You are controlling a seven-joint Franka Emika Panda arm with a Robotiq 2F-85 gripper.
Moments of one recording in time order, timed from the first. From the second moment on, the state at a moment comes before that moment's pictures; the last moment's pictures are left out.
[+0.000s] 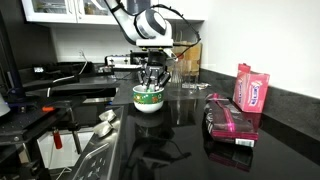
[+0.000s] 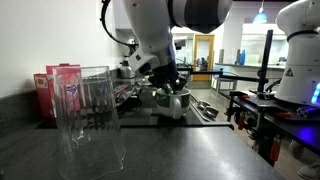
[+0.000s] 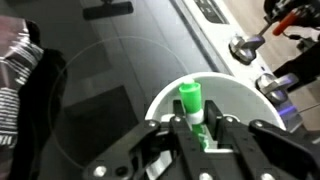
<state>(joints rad) 0.19 0.62 0.14 -1.85 -0.63 1.90 -0.51</state>
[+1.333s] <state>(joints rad) -0.07 0.20 0.02 -2.03 -0.44 1.96 -0.64</state>
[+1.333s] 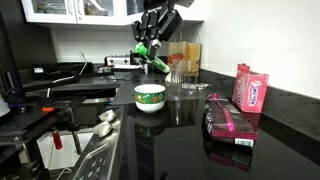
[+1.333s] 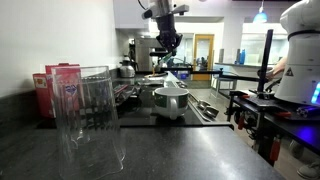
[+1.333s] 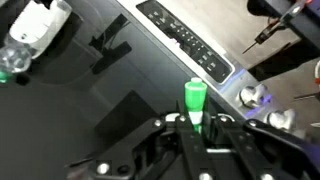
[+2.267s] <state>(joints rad) -0.03 0.51 -0.01 -1.95 -0.68 2.08 -0.43</state>
